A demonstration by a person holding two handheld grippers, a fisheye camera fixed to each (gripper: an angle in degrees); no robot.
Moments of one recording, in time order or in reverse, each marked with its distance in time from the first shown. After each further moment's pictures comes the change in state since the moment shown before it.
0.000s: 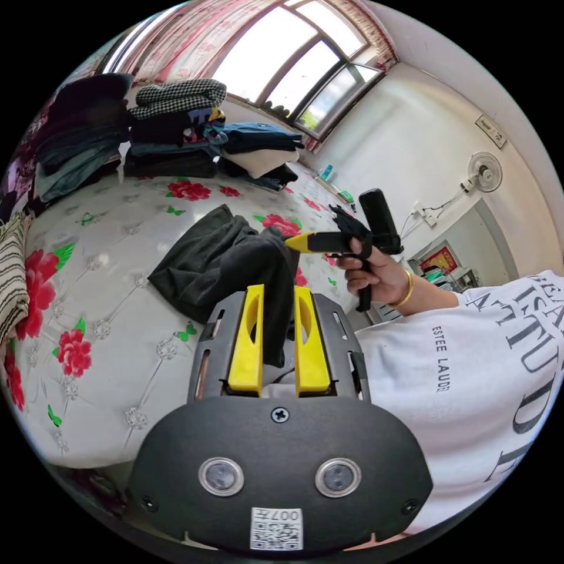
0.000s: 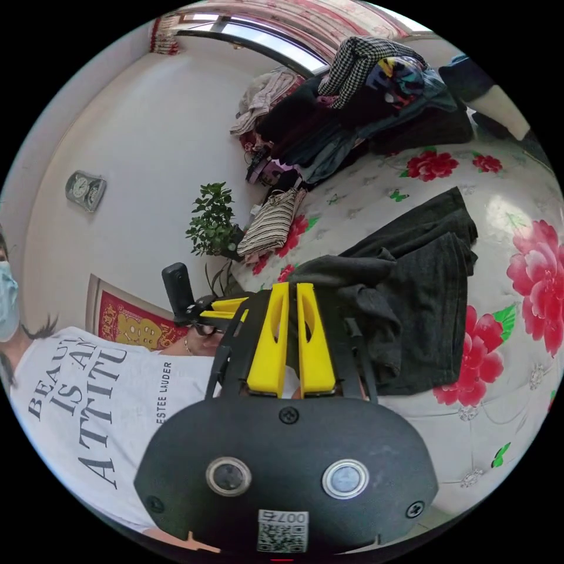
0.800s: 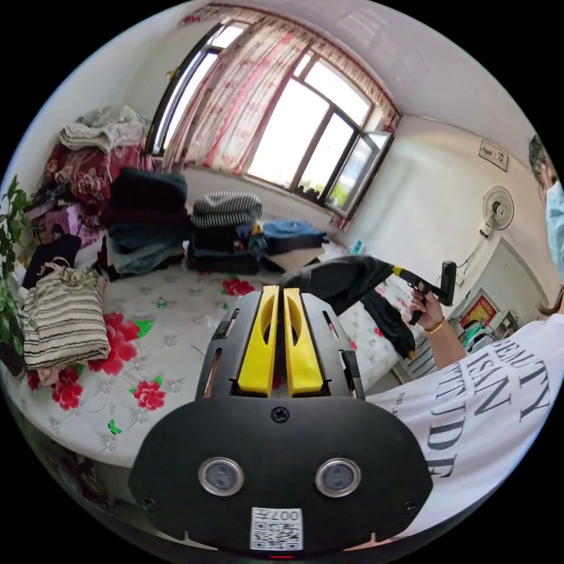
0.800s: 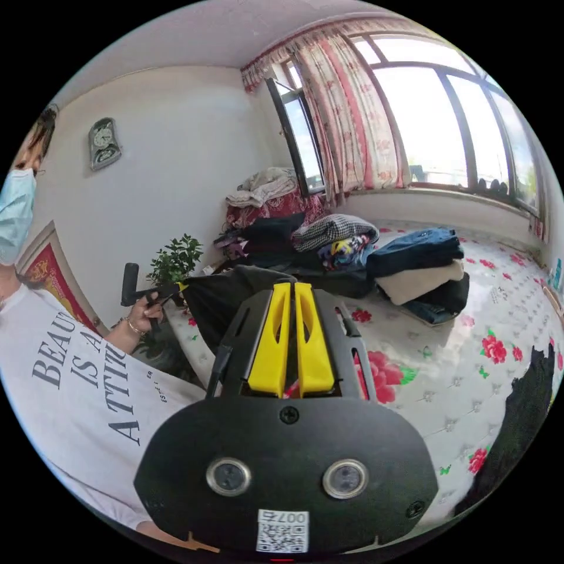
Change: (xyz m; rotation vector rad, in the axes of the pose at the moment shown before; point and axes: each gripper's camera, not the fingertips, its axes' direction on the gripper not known) left arm 0.119 -0.003 -0.131 0.474 -0.235 -0.014; right arm -0.224 0.061 -0.307 0.425 0.499 -0.409
